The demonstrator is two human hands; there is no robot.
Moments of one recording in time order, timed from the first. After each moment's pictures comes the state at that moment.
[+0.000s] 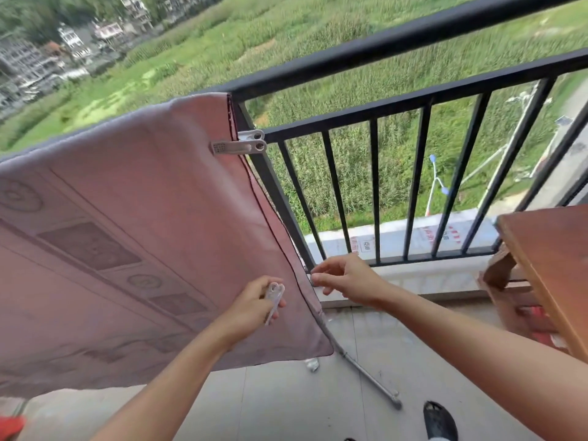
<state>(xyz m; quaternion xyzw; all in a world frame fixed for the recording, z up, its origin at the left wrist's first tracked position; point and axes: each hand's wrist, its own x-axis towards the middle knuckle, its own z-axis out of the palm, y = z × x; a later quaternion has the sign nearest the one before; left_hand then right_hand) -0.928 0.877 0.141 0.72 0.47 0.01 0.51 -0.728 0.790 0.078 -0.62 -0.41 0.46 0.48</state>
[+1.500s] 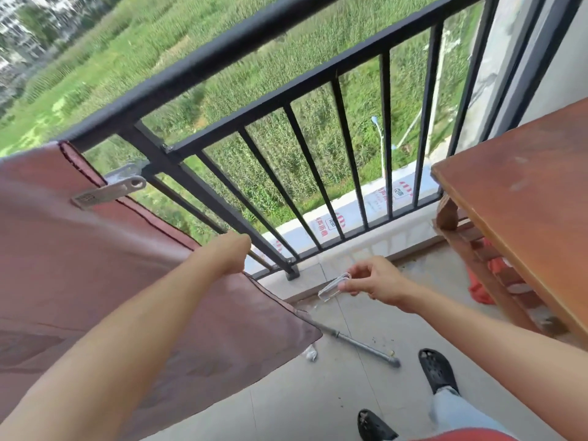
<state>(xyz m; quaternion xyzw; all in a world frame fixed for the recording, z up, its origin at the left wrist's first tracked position) -0.778 0.968 0.130 0.91 0.21 -0.33 -0.12 -0.669 0.698 0.019 -0.65 -0.21 0.49 0.54</state>
